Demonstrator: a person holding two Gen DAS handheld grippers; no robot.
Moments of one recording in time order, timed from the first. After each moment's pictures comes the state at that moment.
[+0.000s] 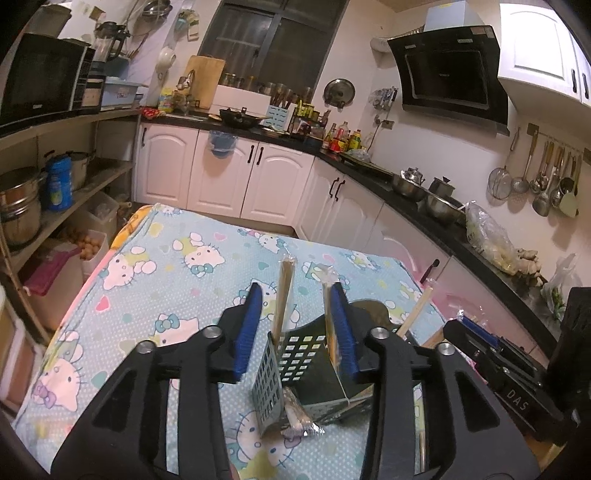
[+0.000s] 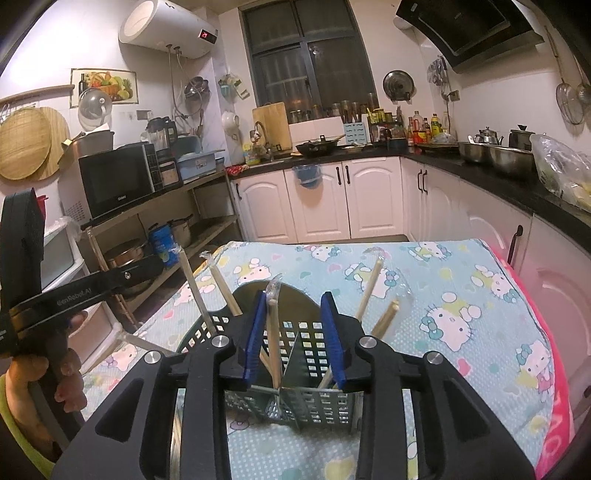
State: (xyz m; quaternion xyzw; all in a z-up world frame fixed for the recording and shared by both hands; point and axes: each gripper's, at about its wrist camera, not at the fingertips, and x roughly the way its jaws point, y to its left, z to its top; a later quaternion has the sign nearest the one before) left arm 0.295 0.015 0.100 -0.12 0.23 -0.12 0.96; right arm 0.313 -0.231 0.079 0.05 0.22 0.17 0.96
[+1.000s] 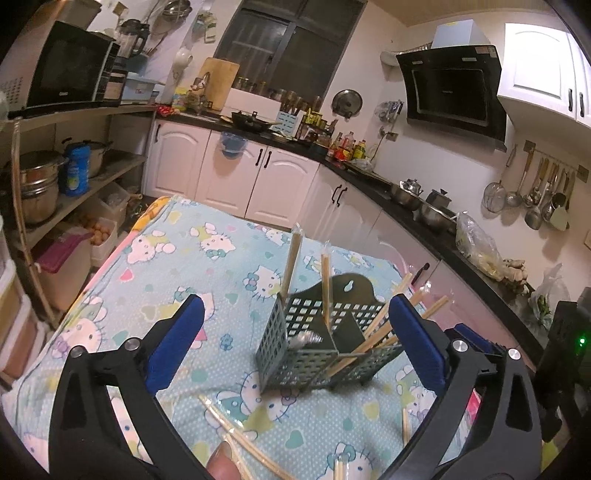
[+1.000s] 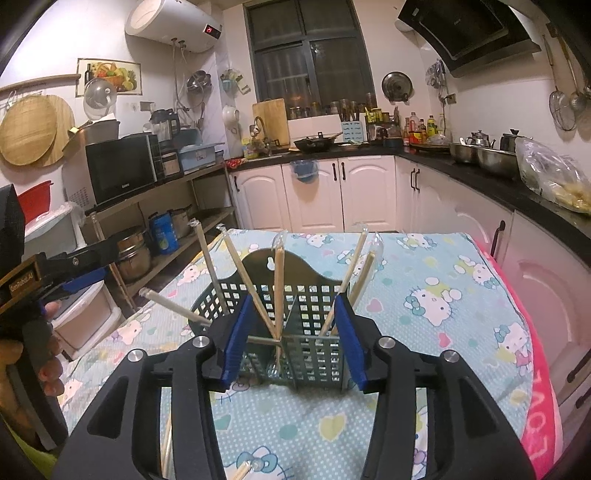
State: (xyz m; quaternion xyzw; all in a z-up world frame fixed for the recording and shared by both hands) left arm 0.232 0.034 0.102 -0.15 0.23 -0.11 0.95; right arm 0.258 -0.238 0.078 0.03 0.22 0.16 0.96
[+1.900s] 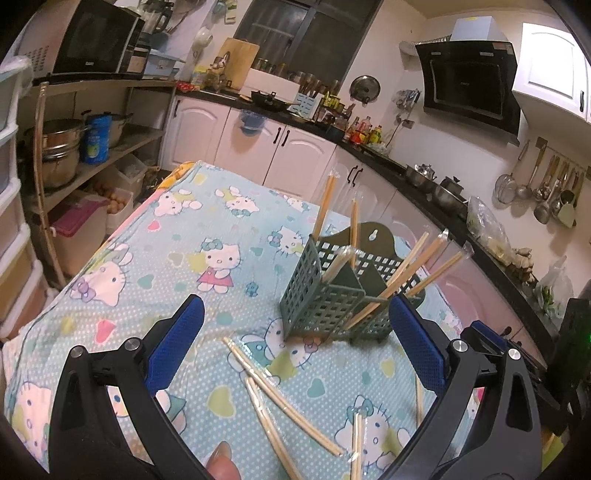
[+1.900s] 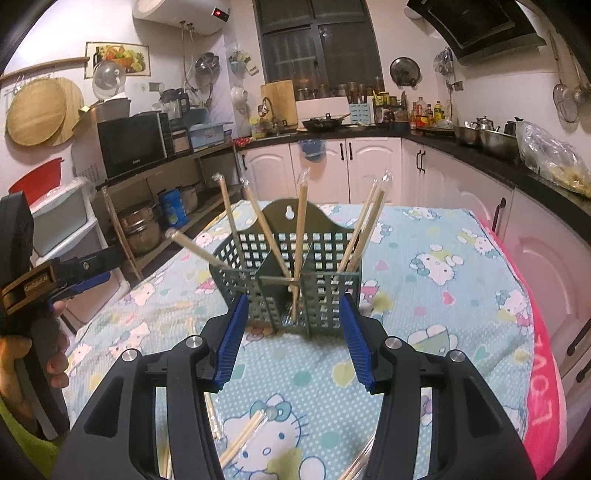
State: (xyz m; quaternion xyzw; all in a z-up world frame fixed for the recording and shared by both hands) left arm 0.192 0.055 0.067 -0.17 0.27 -0.09 0.94; right arm 0.213 -0.228 0.056 0.02 0.26 0.18 0.95
